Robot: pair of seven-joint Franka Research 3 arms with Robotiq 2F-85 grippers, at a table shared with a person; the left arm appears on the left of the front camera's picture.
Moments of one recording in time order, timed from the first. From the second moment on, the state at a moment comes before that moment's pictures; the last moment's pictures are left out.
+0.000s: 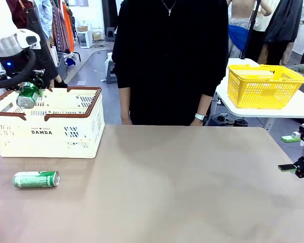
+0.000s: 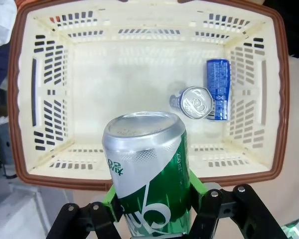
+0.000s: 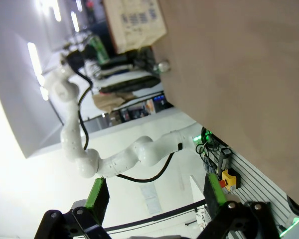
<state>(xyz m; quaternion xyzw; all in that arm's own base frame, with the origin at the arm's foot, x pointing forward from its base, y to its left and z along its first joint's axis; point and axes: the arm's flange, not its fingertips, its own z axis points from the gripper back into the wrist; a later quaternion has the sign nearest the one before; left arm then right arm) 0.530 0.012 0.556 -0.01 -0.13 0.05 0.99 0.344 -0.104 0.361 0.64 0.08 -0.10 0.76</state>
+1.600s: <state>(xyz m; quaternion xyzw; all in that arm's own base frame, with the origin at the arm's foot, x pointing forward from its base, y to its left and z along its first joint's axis) 0.631 0.052 0.413 0.01 -0.04 -0.01 1.00 0.344 -0.104 0.361 0.64 0.08 -0.10 0.76</state>
